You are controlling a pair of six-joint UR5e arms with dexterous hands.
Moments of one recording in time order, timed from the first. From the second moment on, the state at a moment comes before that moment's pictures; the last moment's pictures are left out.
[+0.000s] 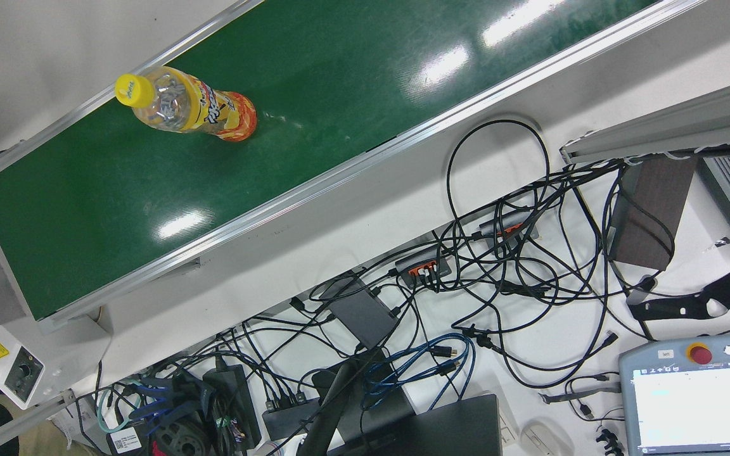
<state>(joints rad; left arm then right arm) -1.04 -1.87 -1.68 -0.04 1.45 0.34 1.59 -1.57 1.65 -3.27 -1.58 -0.10</state>
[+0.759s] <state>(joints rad) -1.07 -1.82 -1.71 -0.04 1.45 0.32 1.59 -1.57 1.65 -3.27 -1.58 -0.10</state>
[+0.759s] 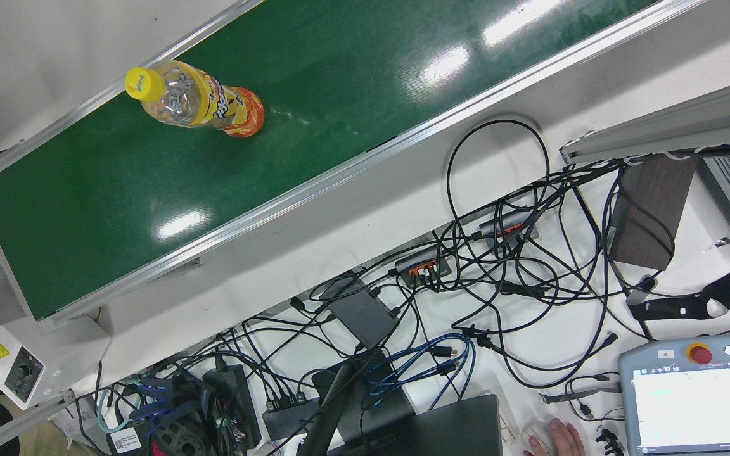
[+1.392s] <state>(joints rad) -1.07 -1.79 -1.72 -0.04 1.45 0.32 1.59 -1.57 1.65 -3.27 -1.58 -0.10</state>
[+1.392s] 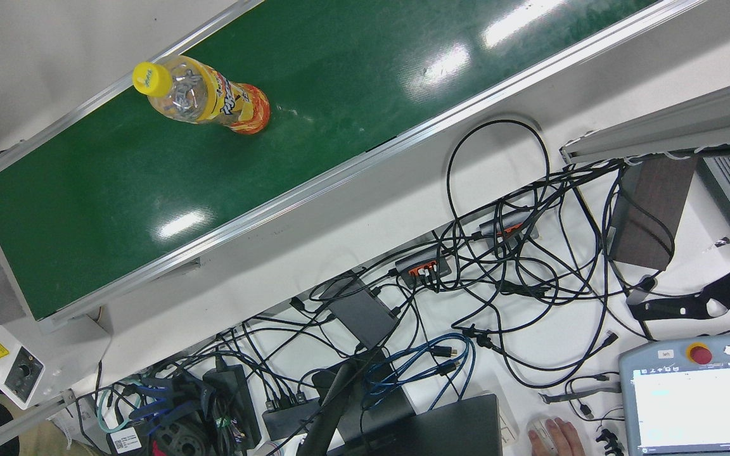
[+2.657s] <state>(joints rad) -1.05 -1.79 -1.71 -0.04 1.45 0.36 1.59 -1.57 1.65 -3.27 -1.58 -0.10</state>
